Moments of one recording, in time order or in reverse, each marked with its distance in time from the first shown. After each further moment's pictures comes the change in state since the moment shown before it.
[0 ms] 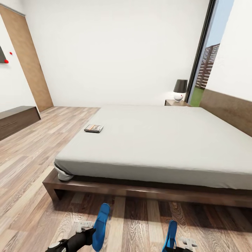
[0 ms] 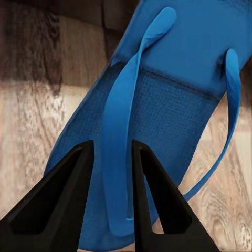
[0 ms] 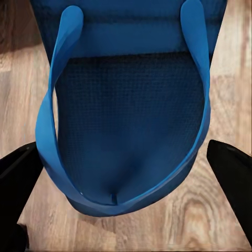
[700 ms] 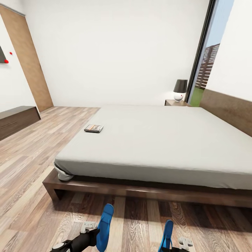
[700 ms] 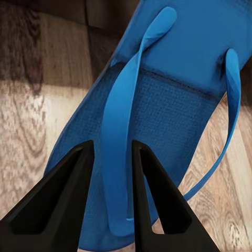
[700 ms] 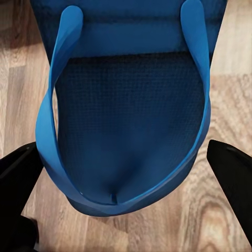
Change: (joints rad) left arm 0.000 -0.030 -0.011 0.009 0.001 -0.017 -0.002; right arm 0.000 0.024 0.015 0.000 0.002 -0.008 0.021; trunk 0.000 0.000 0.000
